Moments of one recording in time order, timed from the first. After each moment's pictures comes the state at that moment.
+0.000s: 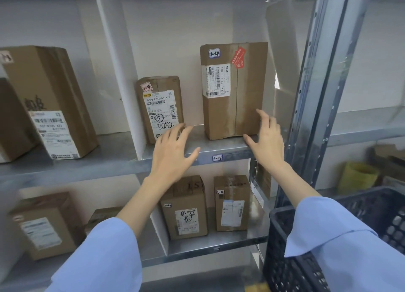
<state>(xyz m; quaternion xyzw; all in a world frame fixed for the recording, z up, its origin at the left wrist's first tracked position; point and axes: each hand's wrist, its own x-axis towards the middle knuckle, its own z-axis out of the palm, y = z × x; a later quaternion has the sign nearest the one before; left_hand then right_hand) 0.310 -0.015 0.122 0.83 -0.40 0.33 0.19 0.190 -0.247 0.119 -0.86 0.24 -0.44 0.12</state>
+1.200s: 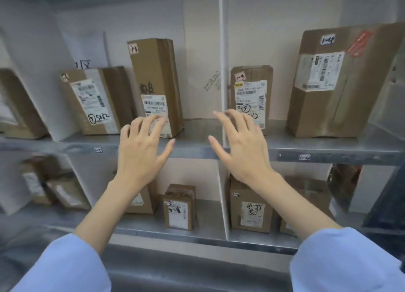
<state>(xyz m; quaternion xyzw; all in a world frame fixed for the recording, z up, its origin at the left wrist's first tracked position) 0.318 0.222 0.154 0.88 -0.22 0.42 0.00 0.245 -0.005 0.150 -0.90 -0.04 -0.43 0.07</state>
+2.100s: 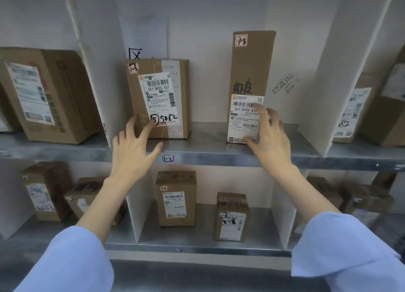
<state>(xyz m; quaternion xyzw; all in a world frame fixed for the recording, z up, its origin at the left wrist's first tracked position) 0.511 0.446 0.121 0.91 -0.20 0.33 0.12 0.395 0.142 0.141 -0.90 0.11 -0.41 0.08</state>
